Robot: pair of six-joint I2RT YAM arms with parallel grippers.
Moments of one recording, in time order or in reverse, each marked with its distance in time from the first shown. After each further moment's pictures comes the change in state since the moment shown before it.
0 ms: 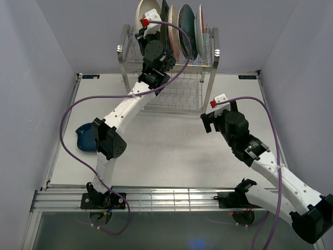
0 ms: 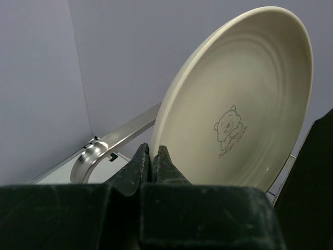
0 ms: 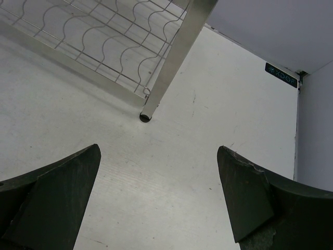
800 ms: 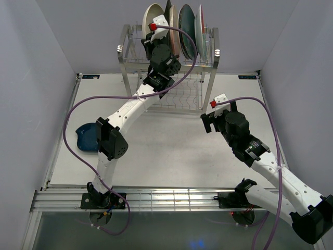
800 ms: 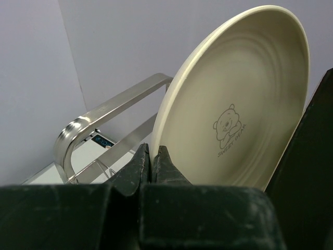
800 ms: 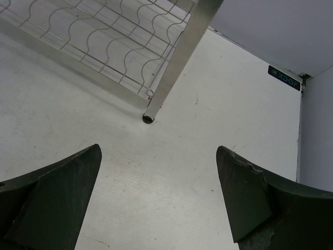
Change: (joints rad) left arm -0.034 0.028 -0.037 -0.021 -0.011 -0.010; right arm 0.000 -0.008 0.000 0.000 -0.014 0.000
